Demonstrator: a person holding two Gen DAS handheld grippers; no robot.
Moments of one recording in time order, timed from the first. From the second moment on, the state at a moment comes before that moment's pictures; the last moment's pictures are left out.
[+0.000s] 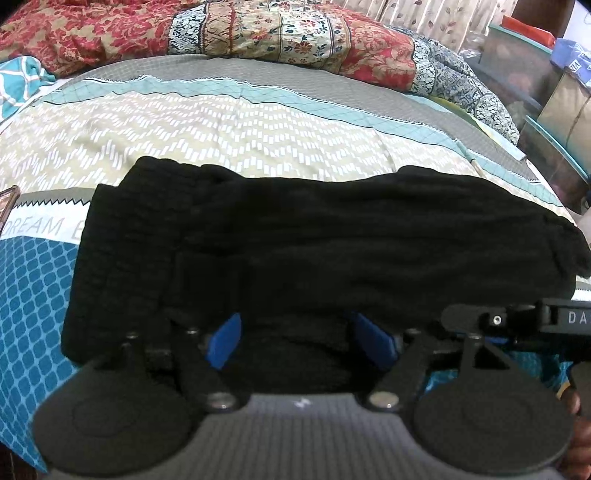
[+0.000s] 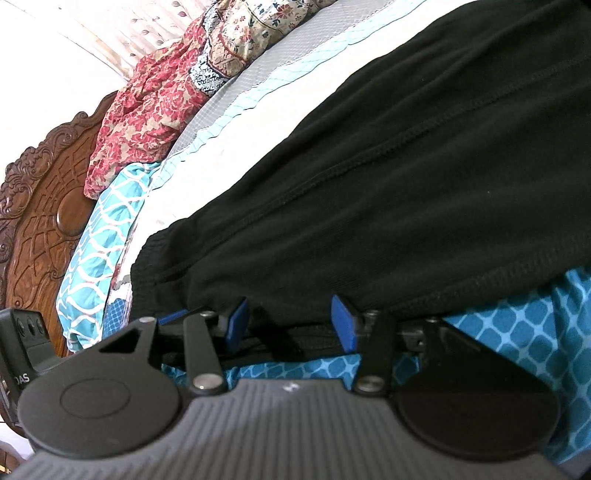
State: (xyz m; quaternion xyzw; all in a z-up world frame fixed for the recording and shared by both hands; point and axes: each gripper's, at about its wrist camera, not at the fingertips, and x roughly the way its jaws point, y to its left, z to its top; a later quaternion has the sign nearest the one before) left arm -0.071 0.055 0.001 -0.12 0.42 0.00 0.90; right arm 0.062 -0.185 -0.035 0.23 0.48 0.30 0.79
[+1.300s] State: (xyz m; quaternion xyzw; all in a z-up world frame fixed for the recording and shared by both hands) left arm -0.063 0.037 0.020 -0.11 0.43 0.00 0.90; right arm 0.071 -0.231 -0.003 0.22 0.41 0.29 0.83
